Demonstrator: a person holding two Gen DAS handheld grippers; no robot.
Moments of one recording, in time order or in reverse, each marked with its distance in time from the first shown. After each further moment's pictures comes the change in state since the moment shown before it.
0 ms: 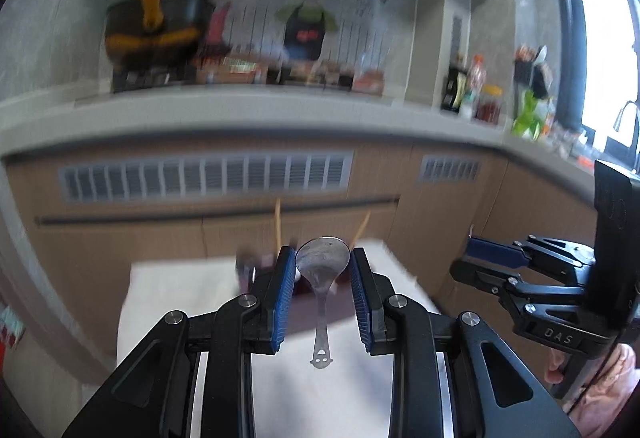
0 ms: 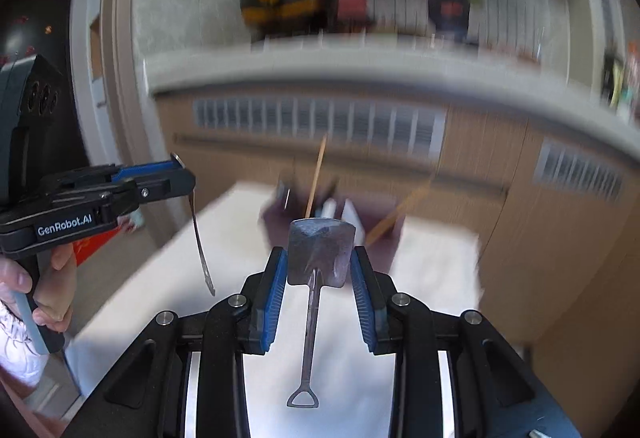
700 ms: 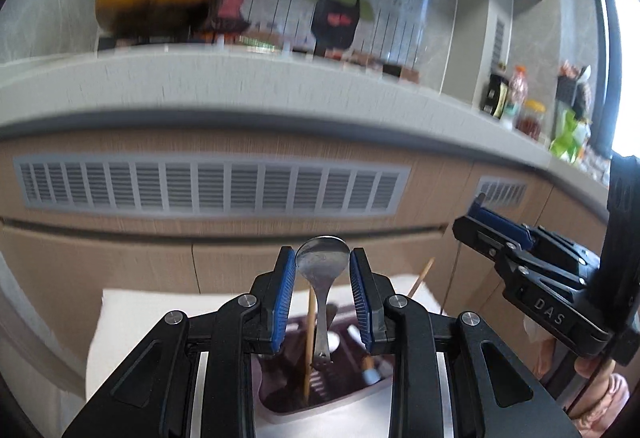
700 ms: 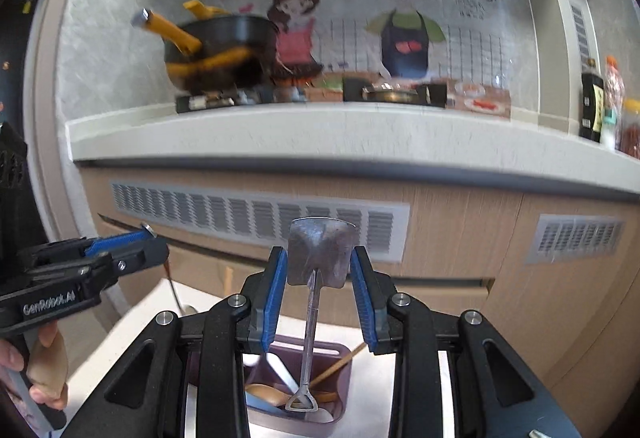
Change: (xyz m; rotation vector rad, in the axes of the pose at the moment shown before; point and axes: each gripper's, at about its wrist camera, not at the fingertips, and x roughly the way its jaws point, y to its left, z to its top) left arm 0.154 0.061 0.006 -0.086 0.040 0.041; right arm 0.145 -0.054 0.037 0.067 -0.072 -0.158
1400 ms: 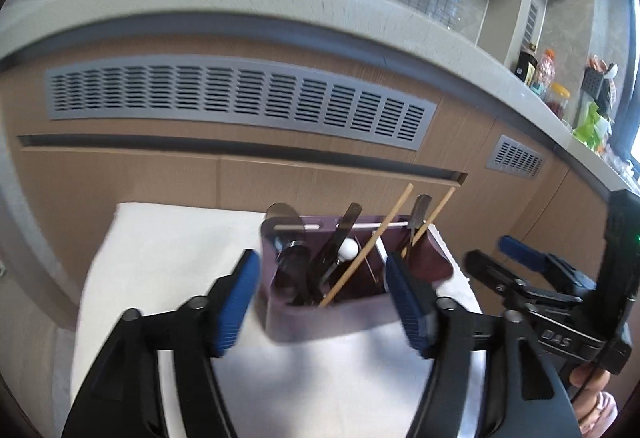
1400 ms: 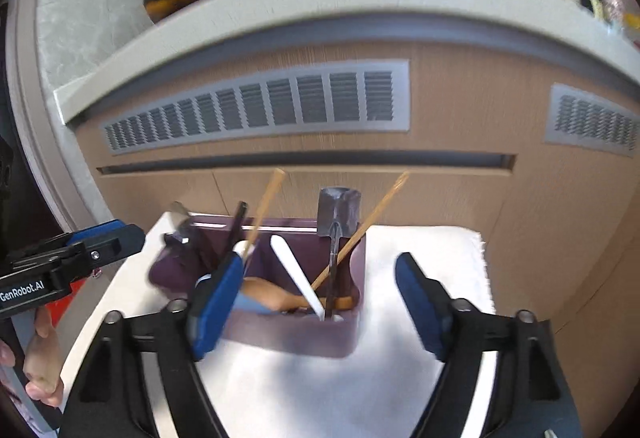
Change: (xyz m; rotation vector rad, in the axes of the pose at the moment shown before) left arm -0.039 0.000 -0.068 -0.102 0.106 0.084; right arm -0.027 -0.008 -0.077 0.109 0.166 0.050
